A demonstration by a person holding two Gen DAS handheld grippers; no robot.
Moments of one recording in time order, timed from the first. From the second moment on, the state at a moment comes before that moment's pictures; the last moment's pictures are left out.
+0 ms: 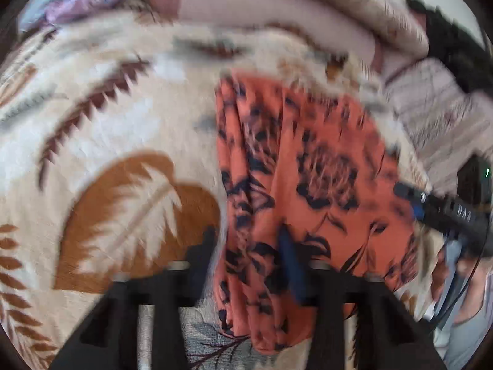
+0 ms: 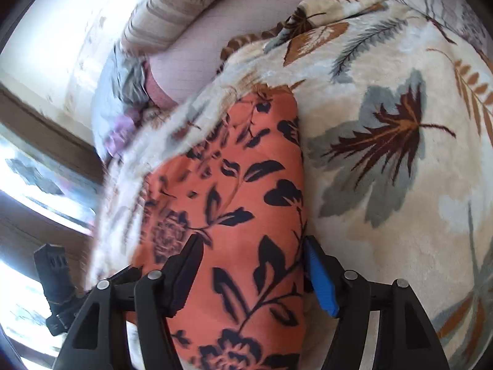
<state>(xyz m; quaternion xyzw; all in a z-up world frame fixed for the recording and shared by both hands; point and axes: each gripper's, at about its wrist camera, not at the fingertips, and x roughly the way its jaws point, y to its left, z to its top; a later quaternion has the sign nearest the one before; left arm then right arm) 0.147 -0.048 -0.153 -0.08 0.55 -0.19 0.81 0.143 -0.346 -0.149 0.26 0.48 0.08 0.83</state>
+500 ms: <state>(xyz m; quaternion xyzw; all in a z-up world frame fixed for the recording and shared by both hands) 0.130 -0.041 -0.149 -0.08 0.55 -0.17 0.81 0.101 -0.313 -0.137 0.31 0.50 0.17 0.79</state>
